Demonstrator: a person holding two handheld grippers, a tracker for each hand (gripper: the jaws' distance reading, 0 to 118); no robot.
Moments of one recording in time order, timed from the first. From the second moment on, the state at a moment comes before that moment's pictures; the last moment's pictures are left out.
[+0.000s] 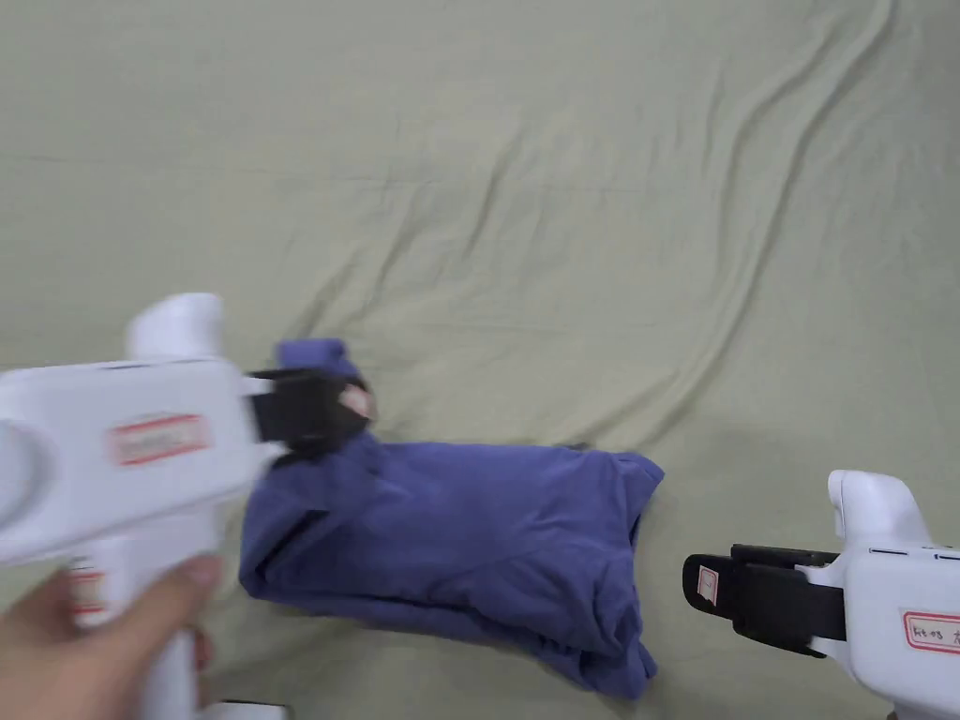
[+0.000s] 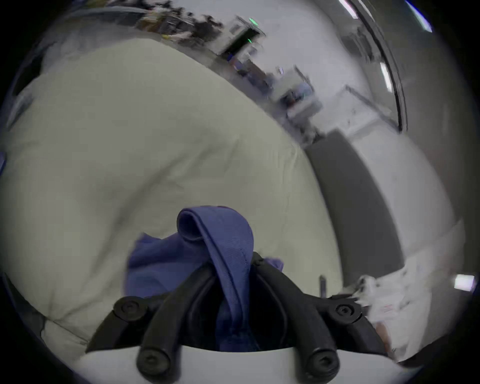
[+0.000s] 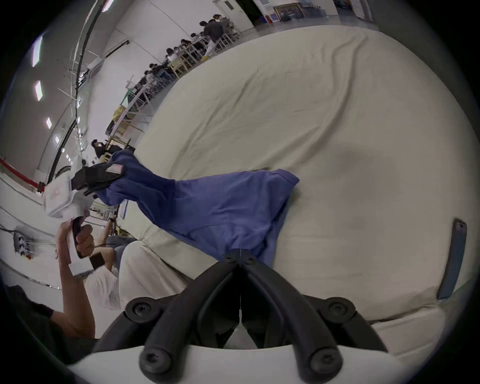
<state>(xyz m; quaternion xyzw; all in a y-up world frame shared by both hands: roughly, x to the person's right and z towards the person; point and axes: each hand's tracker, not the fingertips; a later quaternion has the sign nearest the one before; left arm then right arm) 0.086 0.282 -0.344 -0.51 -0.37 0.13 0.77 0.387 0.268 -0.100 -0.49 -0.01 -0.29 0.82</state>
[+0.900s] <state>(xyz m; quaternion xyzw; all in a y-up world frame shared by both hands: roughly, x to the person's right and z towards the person) 0.139 0.213 -0.314 -0.57 -0.34 0.06 0.75 0.411 0.239 -0.064 -0.50 -0.05 -0.34 0.79</state>
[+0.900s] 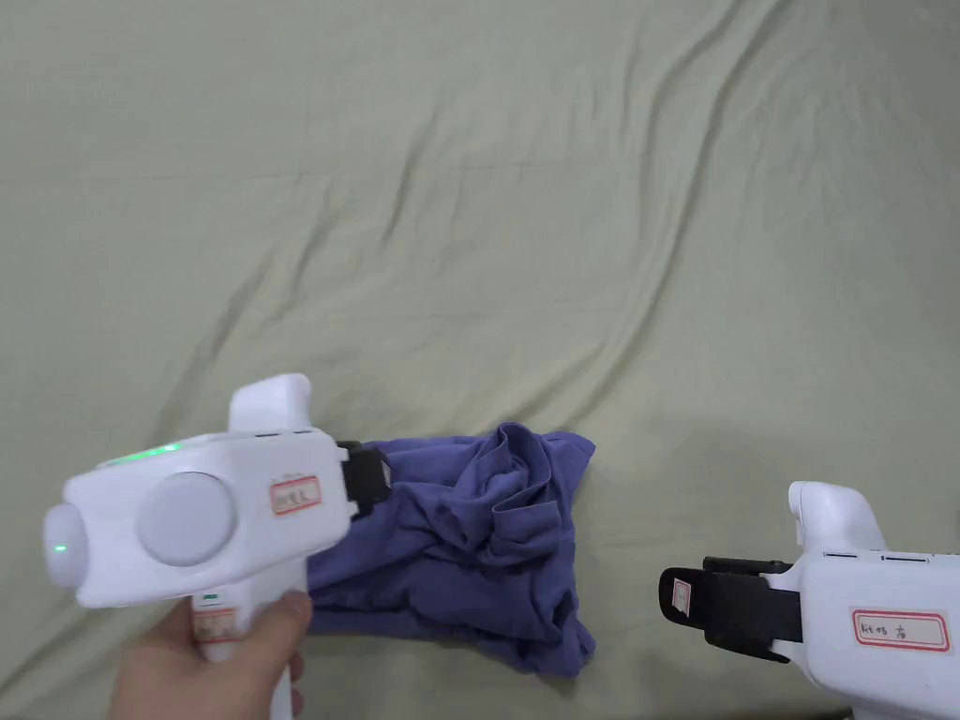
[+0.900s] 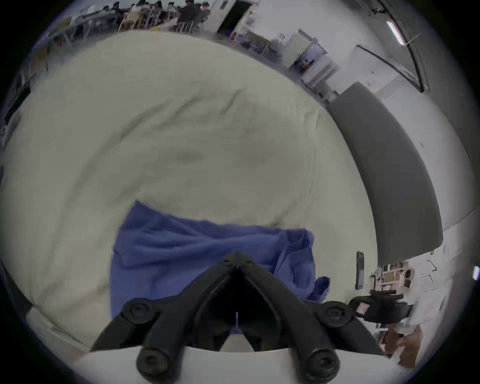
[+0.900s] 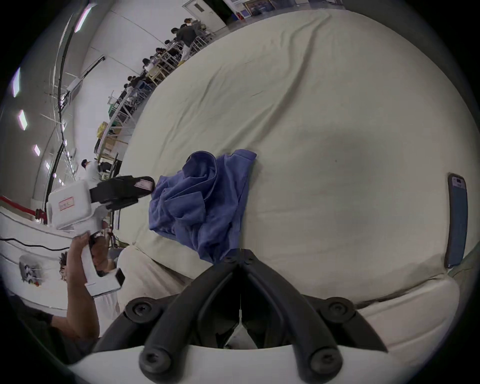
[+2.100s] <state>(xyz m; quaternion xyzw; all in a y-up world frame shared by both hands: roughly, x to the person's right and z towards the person) 0.032 0.215 -0.350 -0.59 -0.29 0.10 0.75 0.341 0.166 -0.182 -0.56 -0.02 -0.21 0.80</state>
